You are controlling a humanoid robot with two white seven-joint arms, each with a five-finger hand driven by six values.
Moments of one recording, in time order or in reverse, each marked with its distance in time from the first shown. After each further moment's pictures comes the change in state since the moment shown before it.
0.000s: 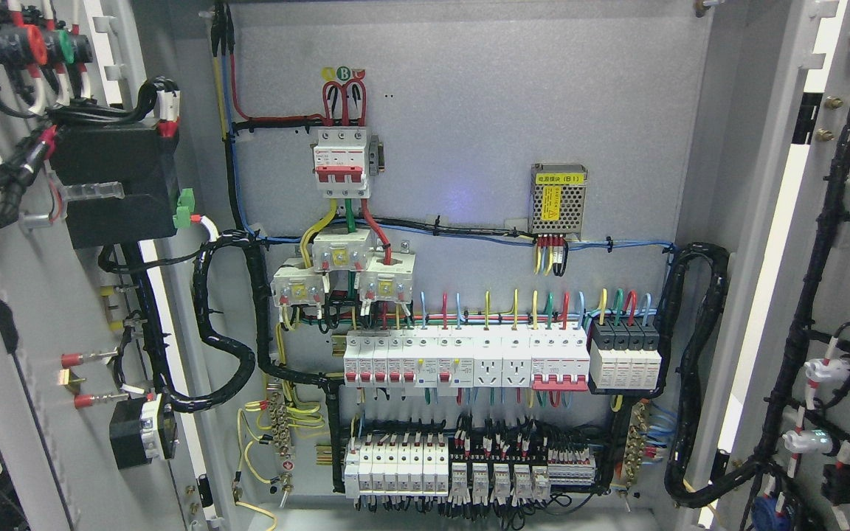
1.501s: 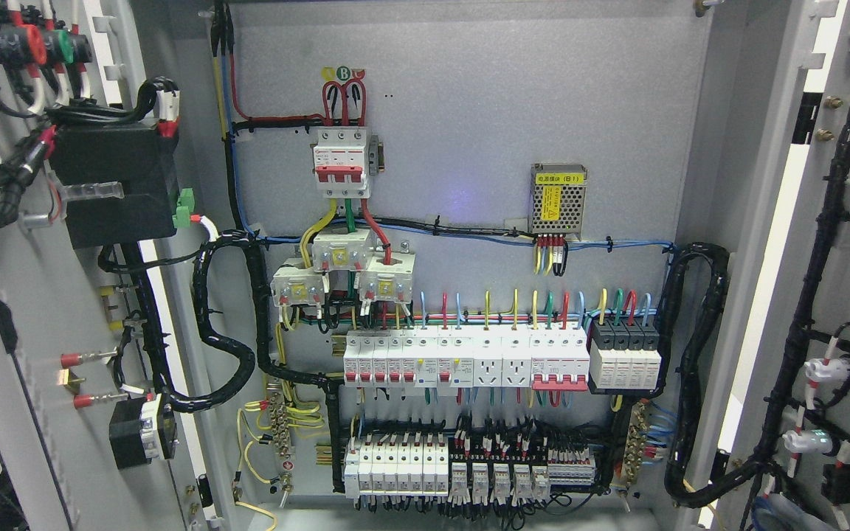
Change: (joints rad) left arm -0.126 -0.008 0.032 -0.178 0.104 -0.001 0.012; right arm 0.015 -0.094 -0.080 -0.023 -0.097 0.017 -0.047
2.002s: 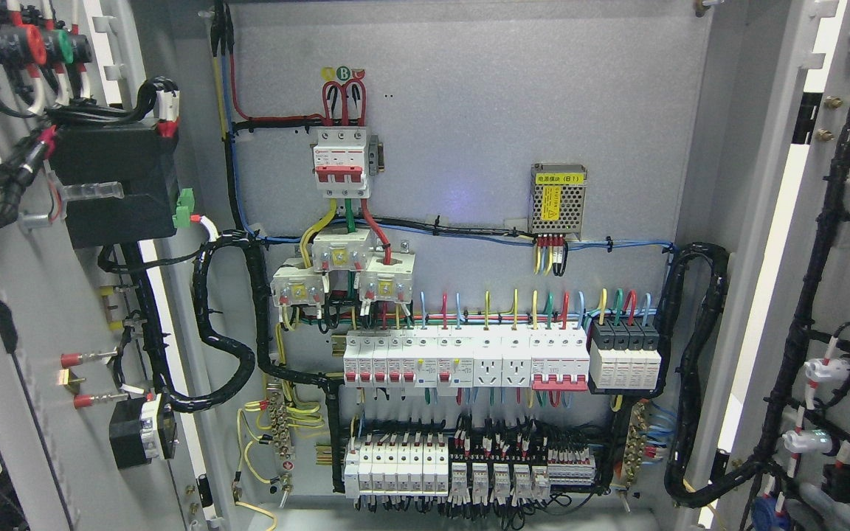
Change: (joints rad) left arm 0.011 0.007 0.037 -0.014 0.039 0.000 0.000; right arm 0.017 -0.006 -0.031 0.001 -0.012 0.002 -0.032
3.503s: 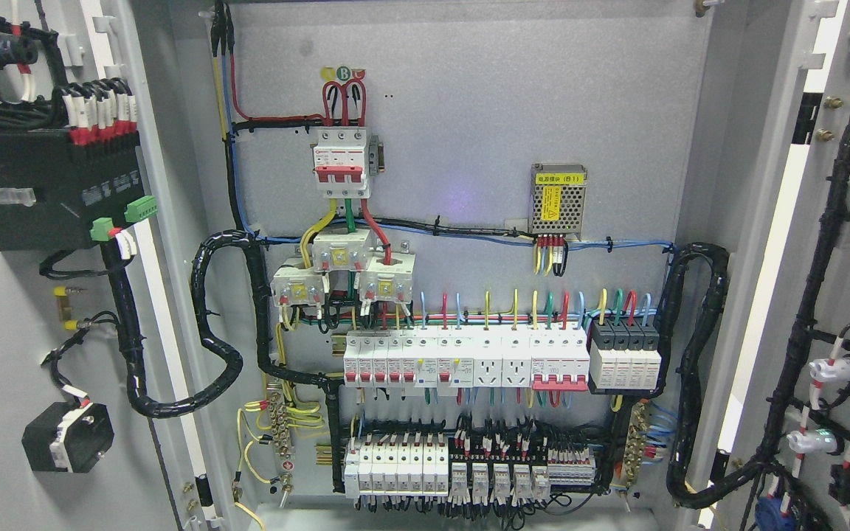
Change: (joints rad) left arm 0.067 0.149 0.324 -0.002 0.333 0.000 0.012; right arm 0.096 0.015 -0.117 0.020 -0.036 -0.005 -0.002
